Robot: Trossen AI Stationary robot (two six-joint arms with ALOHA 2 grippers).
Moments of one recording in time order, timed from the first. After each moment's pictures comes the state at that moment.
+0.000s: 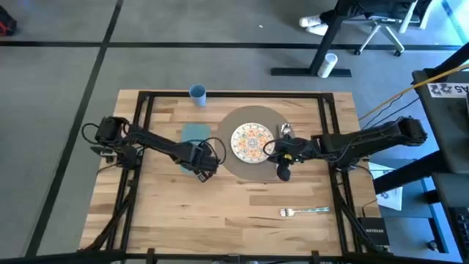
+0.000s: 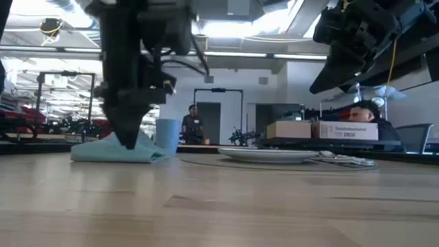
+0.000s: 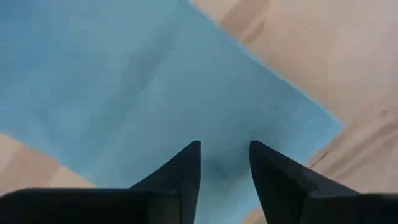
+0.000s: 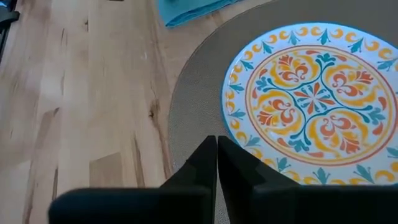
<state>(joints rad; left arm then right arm) -0.13 1.74 1.03 -0.82 -0.30 -0.86 0.10 1.10 0.60 -0.24 0.09 0.40</state>
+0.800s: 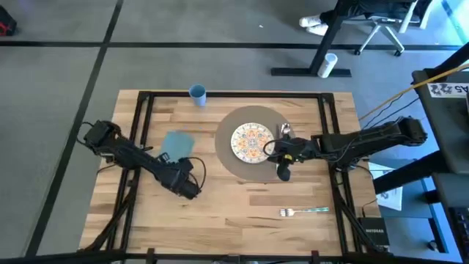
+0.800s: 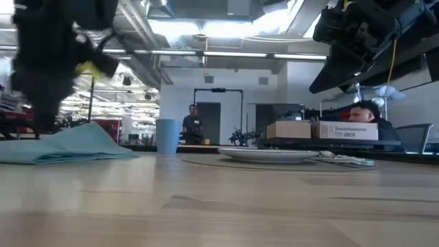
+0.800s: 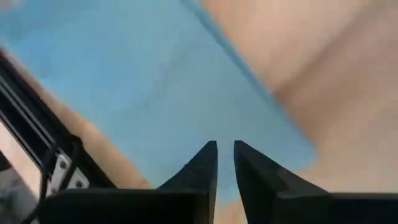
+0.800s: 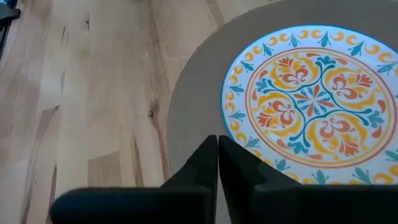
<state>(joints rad) -0.42 1.63 1.03 -1.24 -0.40 -1.18 0.10 1.10 0.60 -0.23 0.10 0.38</state>
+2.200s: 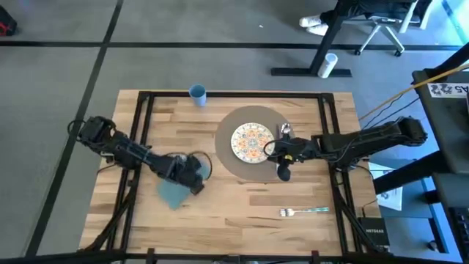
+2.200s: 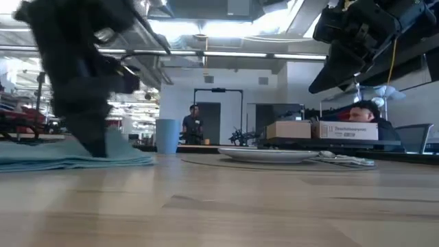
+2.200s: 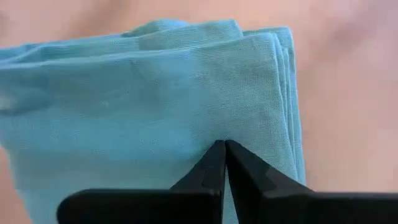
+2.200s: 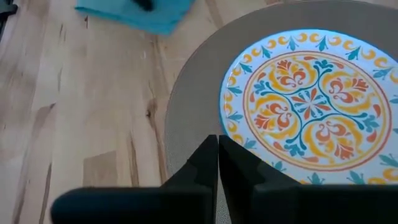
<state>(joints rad) -0.42 1.58 0.79 -0.52 -0.34 -1.07 0.10 1.10 0.60 -0.23 0.10 0.36</state>
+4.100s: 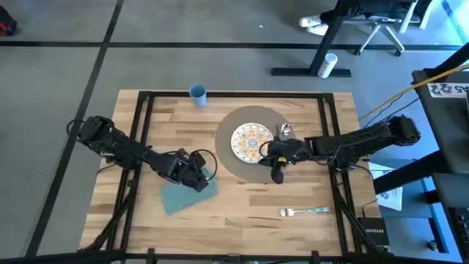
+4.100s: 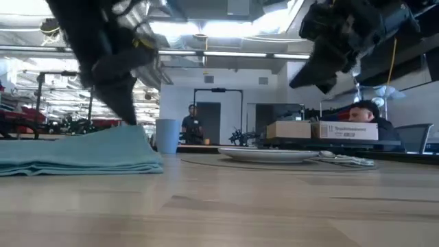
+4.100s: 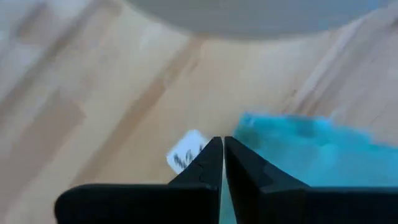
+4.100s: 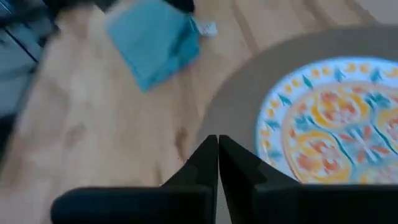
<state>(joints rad) -0.36 1.54 0.94 -0.66 -0.59 -0.88 0.11 1.23 0.60 0.06 0.01 0.37</state>
